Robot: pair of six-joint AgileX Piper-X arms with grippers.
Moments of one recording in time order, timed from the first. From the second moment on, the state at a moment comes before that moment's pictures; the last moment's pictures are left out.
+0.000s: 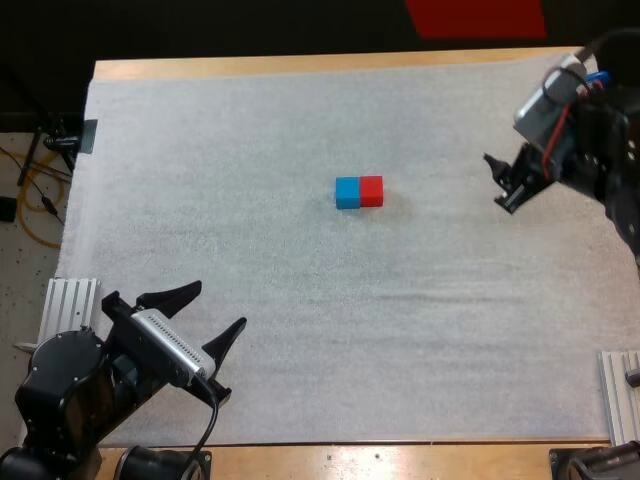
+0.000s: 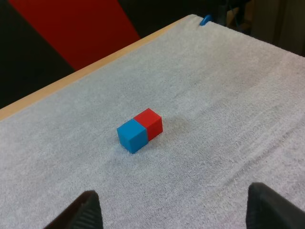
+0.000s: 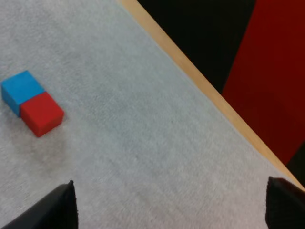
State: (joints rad) left arm -0.23 0.42 -0.86 0.98 0.40 -1.54; right arm 0.26 1.30 -1.37 0.84 -0.12 -2.55
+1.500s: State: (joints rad) left arm -0.23 0.42 -0.86 0.98 0.40 -1.54; right arm 0.46 1.85 -1.51 0.81 -0.07 -2.85
